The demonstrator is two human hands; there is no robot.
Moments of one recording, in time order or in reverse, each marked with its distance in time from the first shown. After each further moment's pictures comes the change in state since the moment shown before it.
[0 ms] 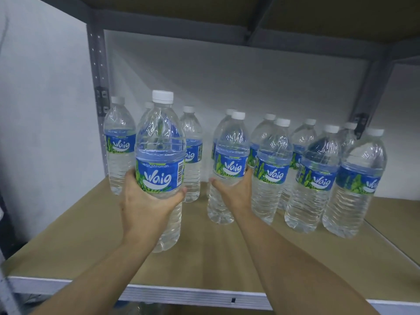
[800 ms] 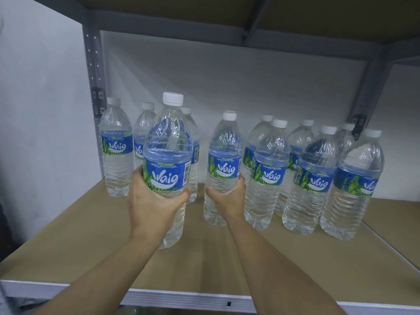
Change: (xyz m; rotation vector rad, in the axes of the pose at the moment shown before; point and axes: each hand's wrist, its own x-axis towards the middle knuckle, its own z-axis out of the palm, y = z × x) left_hand 0.001 0.002 0.020 -0.008 -0.012 0.024; right_hand -0.016 0.010 0.006 0.010 -0.032 0.075
